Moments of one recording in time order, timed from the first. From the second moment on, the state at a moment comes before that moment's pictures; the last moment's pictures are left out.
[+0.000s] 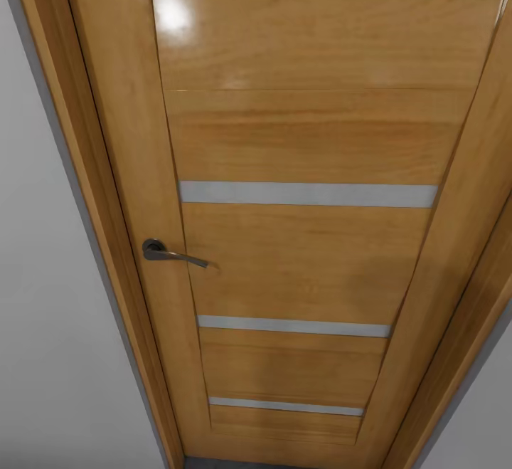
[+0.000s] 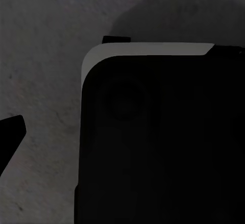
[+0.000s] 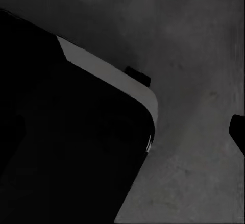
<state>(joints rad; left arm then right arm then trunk) 0.00 0.01 0.01 -0.05 0.06 -0.16 -0.01 0.00 -0.05 0.48 -0.19 -0.02 -0.09 0.00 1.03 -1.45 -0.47</state>
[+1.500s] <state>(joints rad) 0.00 0.01 0.01 -0.05 0.06 -0.15 -0.01 -0.30 -0.30 0.47 -0.64 -0.25 0.27 0.35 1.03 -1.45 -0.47</state>
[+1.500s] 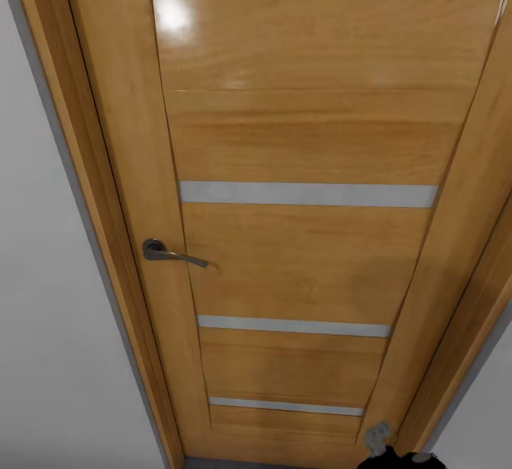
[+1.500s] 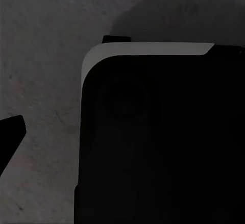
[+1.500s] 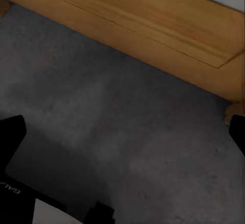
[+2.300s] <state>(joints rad) 0.00 0.01 0.01 -0.05 0.06 -0.15 -0.01 -0.37 -0.21 0.47 -1.29 -0.26 0.67 0.20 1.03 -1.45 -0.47</state>
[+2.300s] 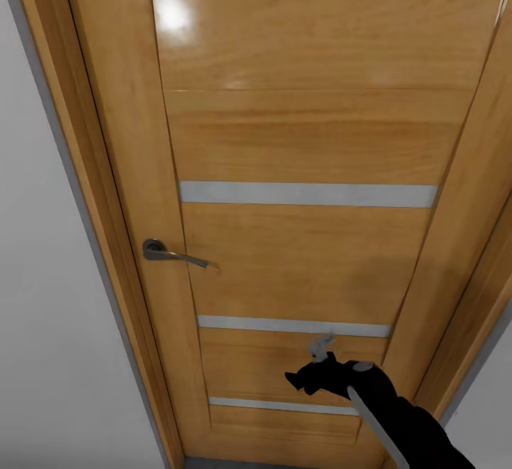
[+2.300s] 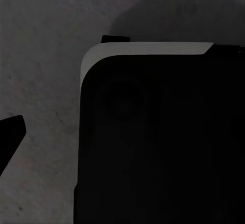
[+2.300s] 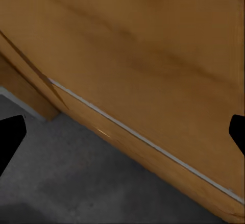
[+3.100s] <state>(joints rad) 0.00 0.01 0.01 -0.05 0.06 -0.15 -0.01 -0.42 -0.07 0.47 -1.44 -0.27 0.85 -0.17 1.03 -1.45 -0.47</state>
